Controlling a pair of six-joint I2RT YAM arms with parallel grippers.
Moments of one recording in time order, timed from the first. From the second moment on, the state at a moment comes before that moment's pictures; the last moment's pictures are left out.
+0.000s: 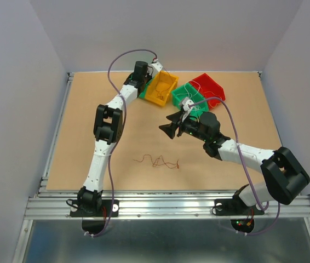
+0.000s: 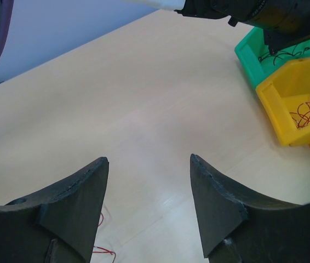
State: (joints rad) left arm -0.35 2.59 2.29 -0.18 -0.16 0.63; right arm 0.64 1.41 0.70 0.68 -0.37 0.11
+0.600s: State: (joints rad) left arm -0.35 2.36 2.06 -0.18 -0.11 0.60; right arm 0.64 1.42 0.84 0.43 -0.33 0.10
